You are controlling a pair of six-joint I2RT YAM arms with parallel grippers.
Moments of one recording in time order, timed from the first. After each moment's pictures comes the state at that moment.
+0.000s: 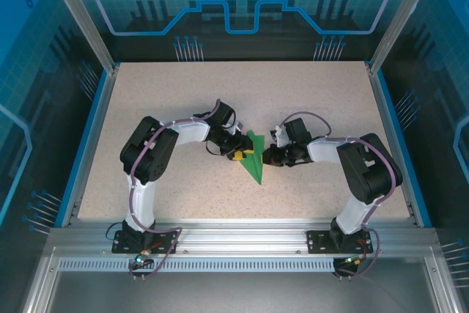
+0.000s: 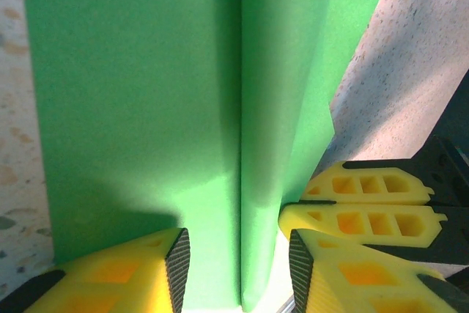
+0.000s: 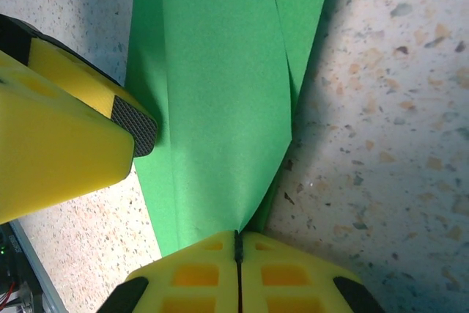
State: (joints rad) left arm -0.49 2.04 1.24 -0.35 0.71 -0.82; right arm 0.38 1.72 0.75 -0.09 -0.59 0.47
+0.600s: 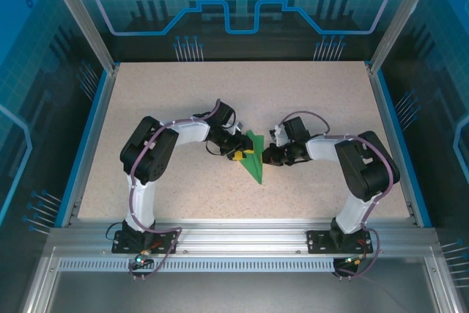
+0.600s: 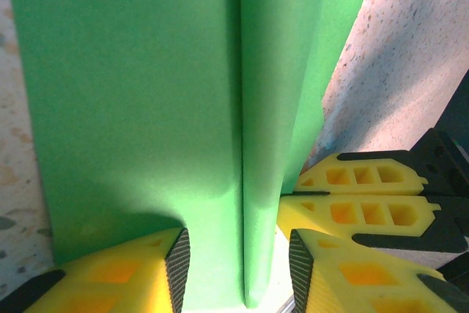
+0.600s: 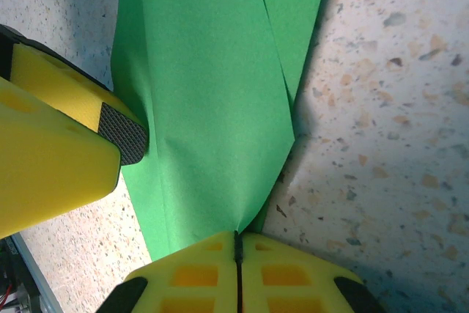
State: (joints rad) left arm -0.49 2.04 1.24 -0.35 0.71 -0.82; right arm 0.38 1.75 0.78 -0.12 -0.59 0.45
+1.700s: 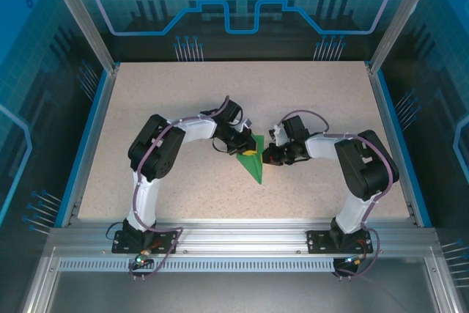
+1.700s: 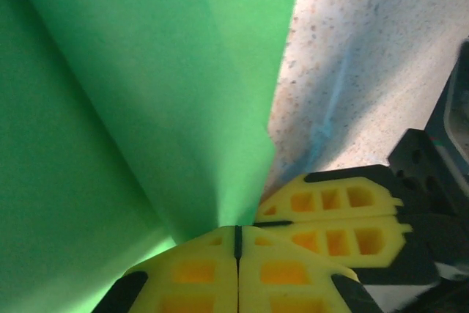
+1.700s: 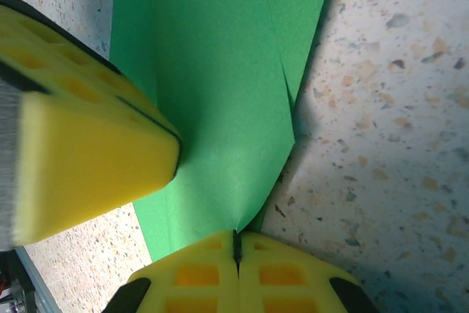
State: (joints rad) left arm -0.53 2.12 1.35 -0.37 0.73 -0.74; right arm 0.38 1.76 0.81 -0.17 -0.58 0.43
